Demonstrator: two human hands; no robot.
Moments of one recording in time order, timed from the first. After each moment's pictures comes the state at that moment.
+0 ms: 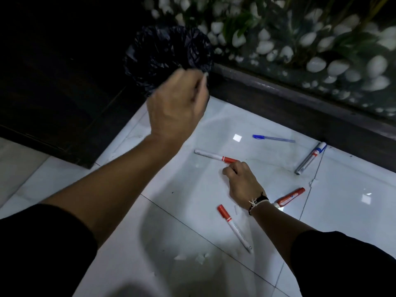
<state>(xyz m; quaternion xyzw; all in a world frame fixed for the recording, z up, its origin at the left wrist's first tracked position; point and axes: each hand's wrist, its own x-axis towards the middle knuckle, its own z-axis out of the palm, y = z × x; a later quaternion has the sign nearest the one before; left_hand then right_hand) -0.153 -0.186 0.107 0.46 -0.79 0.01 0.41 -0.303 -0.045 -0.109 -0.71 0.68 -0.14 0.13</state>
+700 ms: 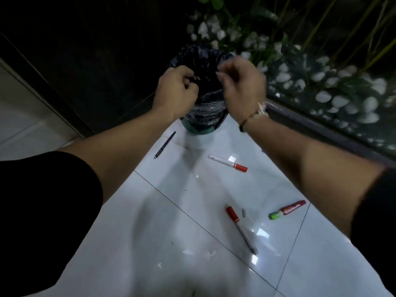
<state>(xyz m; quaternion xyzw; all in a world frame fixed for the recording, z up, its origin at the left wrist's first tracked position) -0.067 -0.222 0.138 0.57 -0.70 -0.23 0.35 -0.228 -0.178 0.146 -0.61 0.62 -0.50 0.05</state>
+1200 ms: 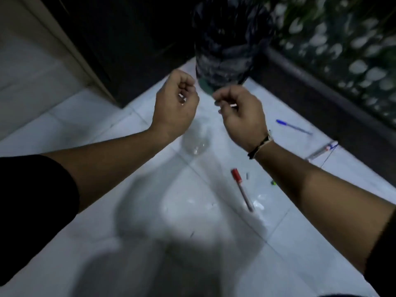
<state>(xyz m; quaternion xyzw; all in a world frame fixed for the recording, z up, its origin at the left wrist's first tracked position) -0.022 -0.101 0.090 0.54 -0.63 -0.30 0.48 -0.190 -0.077 0.094 -0.65 0.57 -0.43 0.26</state>
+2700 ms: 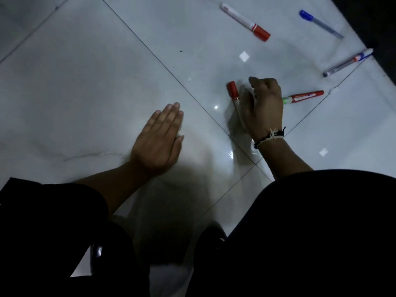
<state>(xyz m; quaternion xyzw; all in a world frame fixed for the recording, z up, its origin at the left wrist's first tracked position) 0.006 0.140 -0.105 0.51 -0.85 -0.05 0.14 -0.267 0.066 -0.066 -0.63 0.73 -0.23 0.14</state>
